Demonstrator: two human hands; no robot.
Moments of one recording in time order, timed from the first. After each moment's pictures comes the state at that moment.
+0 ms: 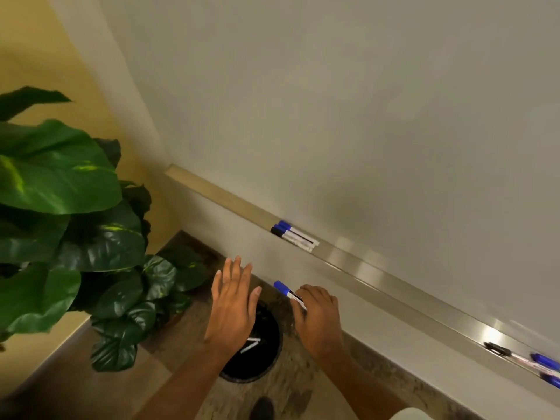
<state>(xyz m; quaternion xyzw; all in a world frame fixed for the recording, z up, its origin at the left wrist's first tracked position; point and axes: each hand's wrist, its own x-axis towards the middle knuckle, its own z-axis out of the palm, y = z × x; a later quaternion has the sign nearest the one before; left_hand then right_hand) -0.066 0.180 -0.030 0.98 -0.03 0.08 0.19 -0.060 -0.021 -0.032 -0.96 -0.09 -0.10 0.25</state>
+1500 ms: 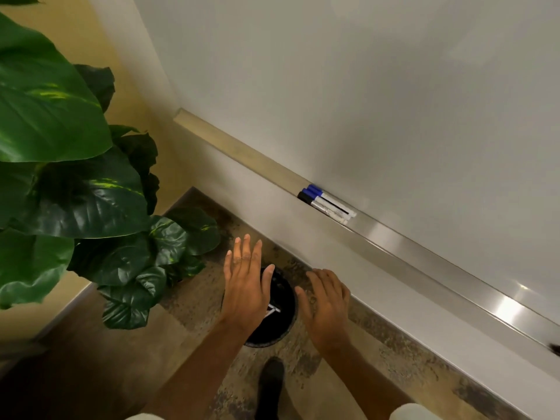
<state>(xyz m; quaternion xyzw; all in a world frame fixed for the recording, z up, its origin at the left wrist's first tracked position) -0.050 0.201 -0.113 0.98 0.06 0.05 0.20 -0.061 0.014 -0.131 -0.96 -0.07 -0.06 0.27</state>
